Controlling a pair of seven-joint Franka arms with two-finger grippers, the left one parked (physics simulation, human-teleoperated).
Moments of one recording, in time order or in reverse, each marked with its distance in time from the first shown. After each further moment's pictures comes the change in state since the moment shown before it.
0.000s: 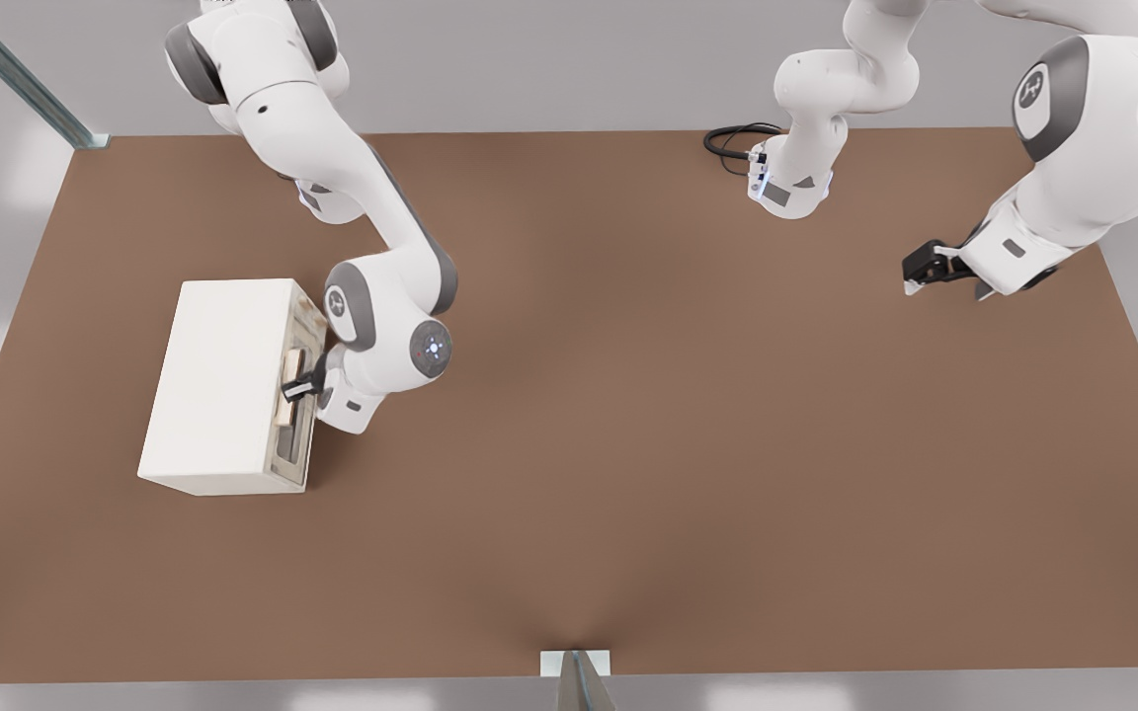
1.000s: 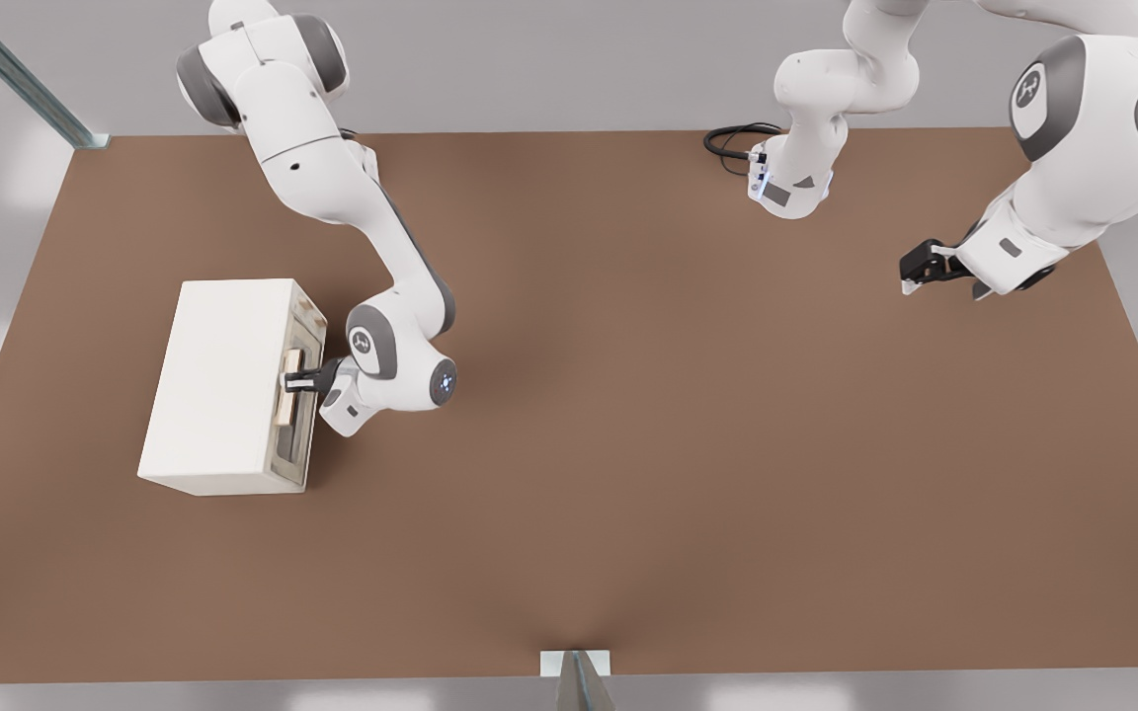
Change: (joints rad) arm -0.017 0.075 0.001 -0.160 -0.074 -0.030 0.381
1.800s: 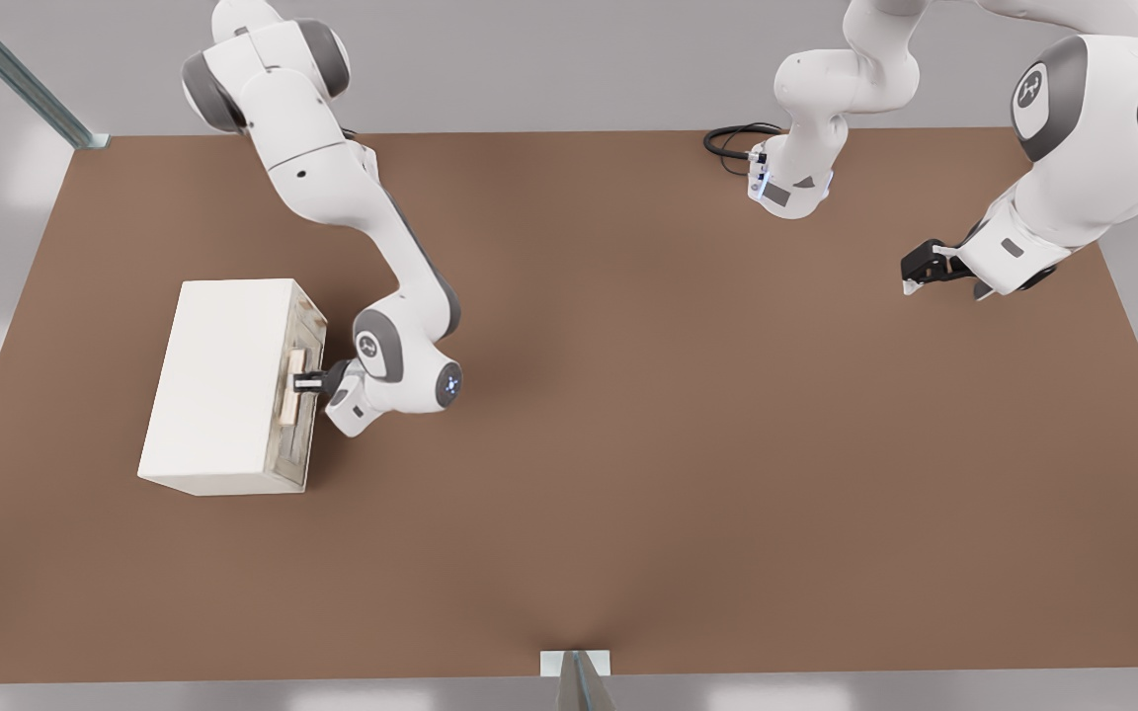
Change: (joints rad) arm 0.017 0.022 0.003 0.013 0.022 0.004 0.070
